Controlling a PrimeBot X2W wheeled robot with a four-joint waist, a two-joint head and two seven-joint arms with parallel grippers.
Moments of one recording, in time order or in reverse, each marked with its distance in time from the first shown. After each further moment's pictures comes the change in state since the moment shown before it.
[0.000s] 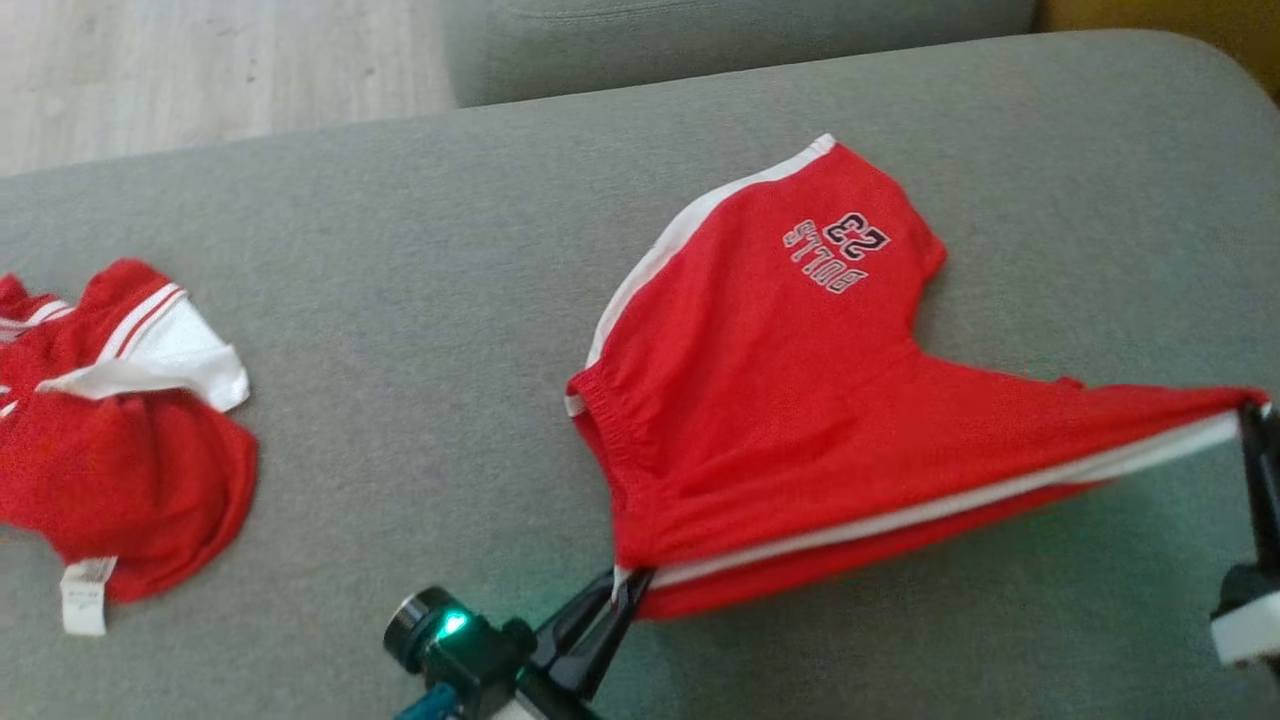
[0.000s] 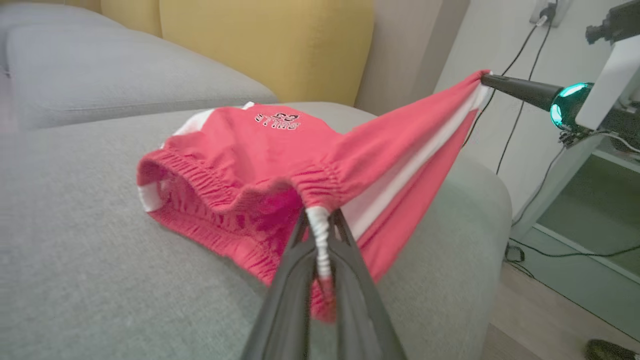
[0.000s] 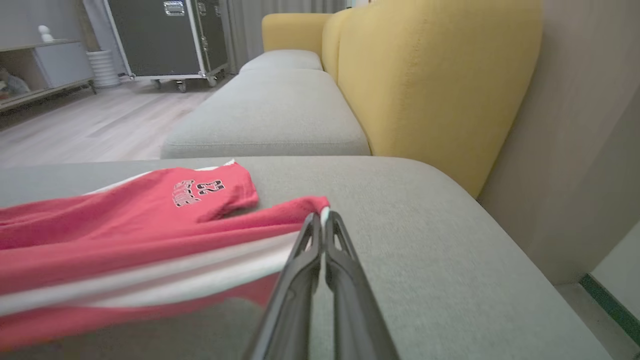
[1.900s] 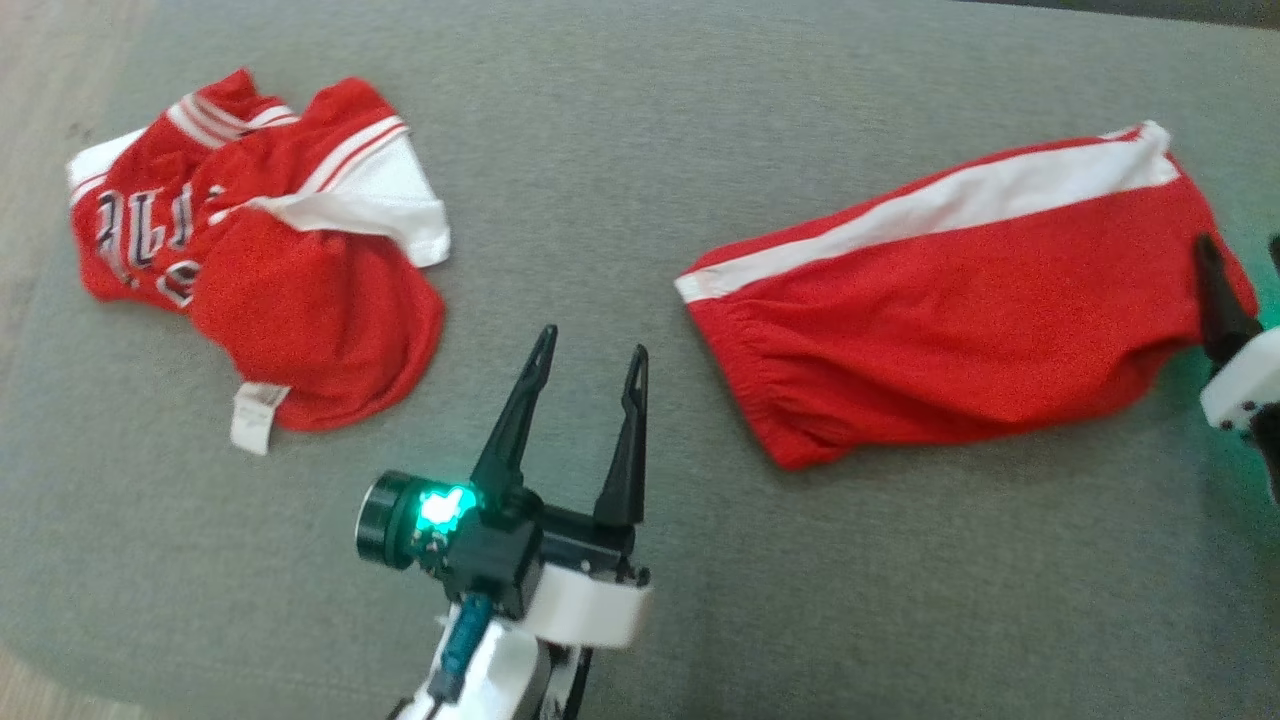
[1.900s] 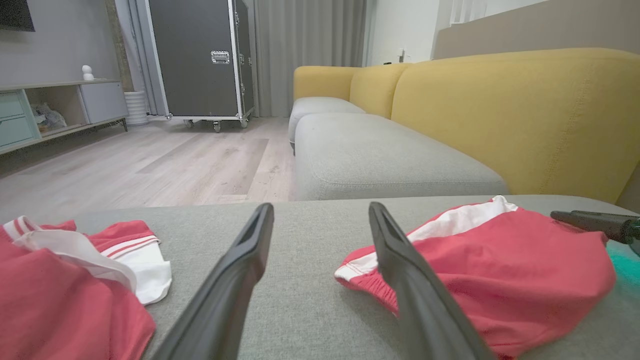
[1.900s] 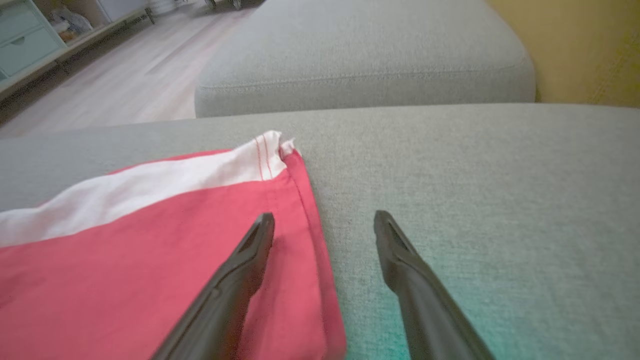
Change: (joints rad) left arm -0.115 -0.210 0.180 -0.107 0.156 0.372 0.003; right arm -0.789 -0.185 0.611 0.899 0.444 0.000 -0.092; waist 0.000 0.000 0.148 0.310
